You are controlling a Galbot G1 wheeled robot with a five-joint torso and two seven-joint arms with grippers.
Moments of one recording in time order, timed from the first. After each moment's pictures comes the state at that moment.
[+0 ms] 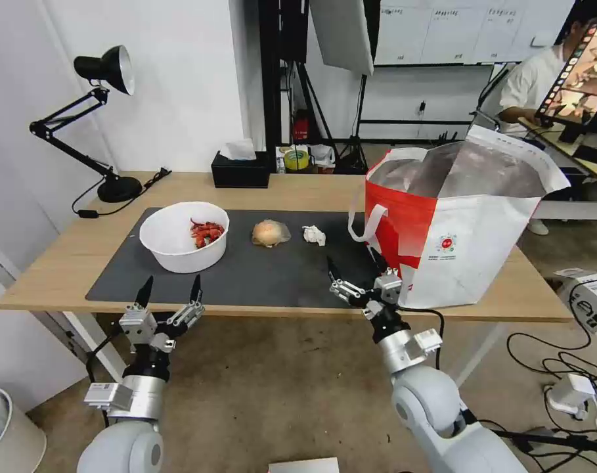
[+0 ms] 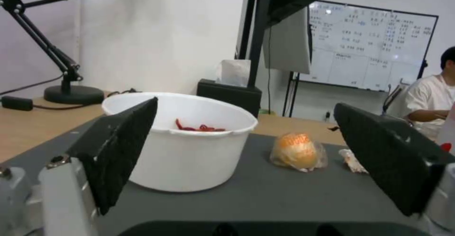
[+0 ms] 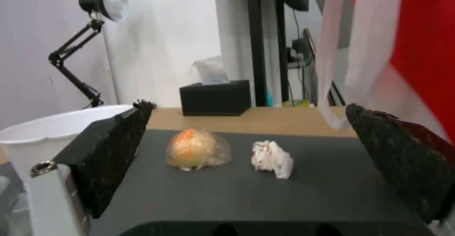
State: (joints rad) left arm 1.57 -1.50 -0.68 -2.13 -0.30 -0.14 0.14; right arm -1.19 1.18 0.14 1.93 0.40 0.13 0.10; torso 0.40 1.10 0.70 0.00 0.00
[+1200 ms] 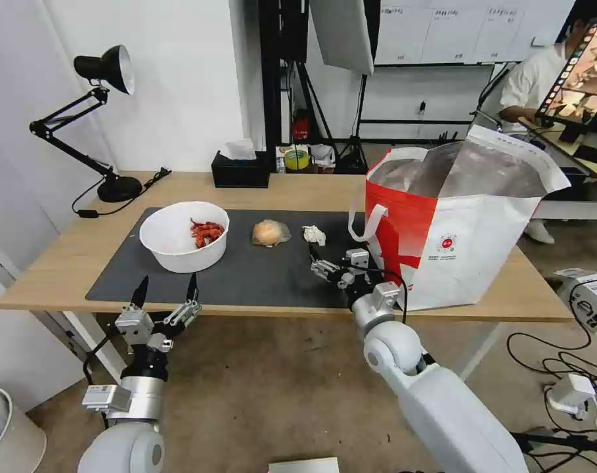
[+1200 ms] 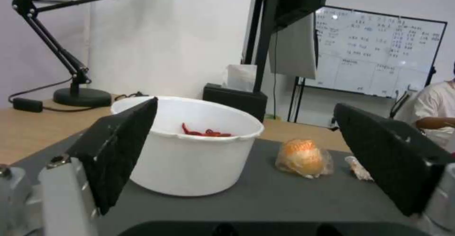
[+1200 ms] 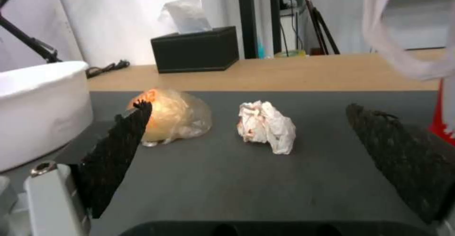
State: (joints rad) left arm 1.57 -1.53 -0.69 -2.13 -0.29 -0.15 0.14; right arm -0.87 1.20 -0.02 1.66 0.54 -0.03 0.21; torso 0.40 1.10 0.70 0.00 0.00
